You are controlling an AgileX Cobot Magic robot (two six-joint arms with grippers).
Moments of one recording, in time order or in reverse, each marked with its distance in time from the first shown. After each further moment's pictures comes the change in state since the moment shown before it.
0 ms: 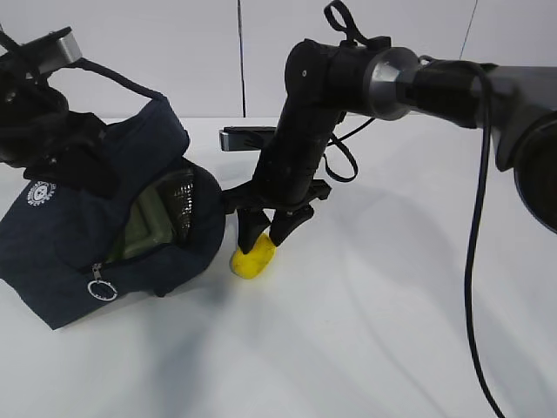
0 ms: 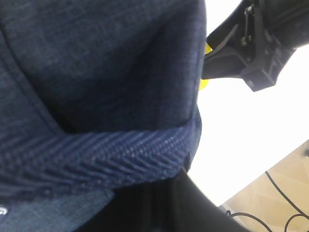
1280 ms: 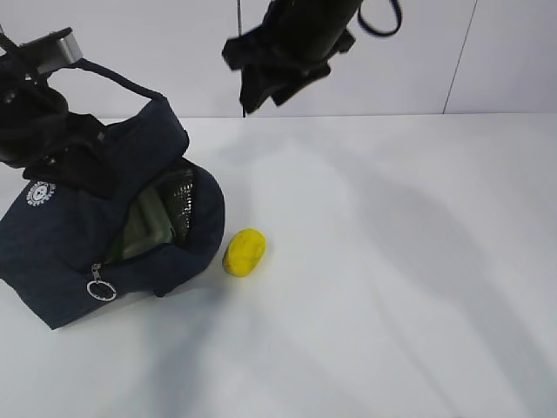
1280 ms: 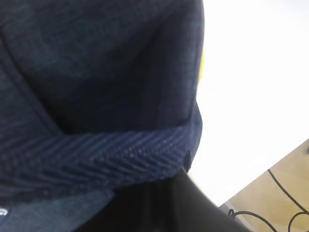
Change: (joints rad) left arm 0.000 0.000 0.000 0.004 0.002 0.014; right arm 0.000 -0.310 -0.106 -0.104 0.007 -0.051
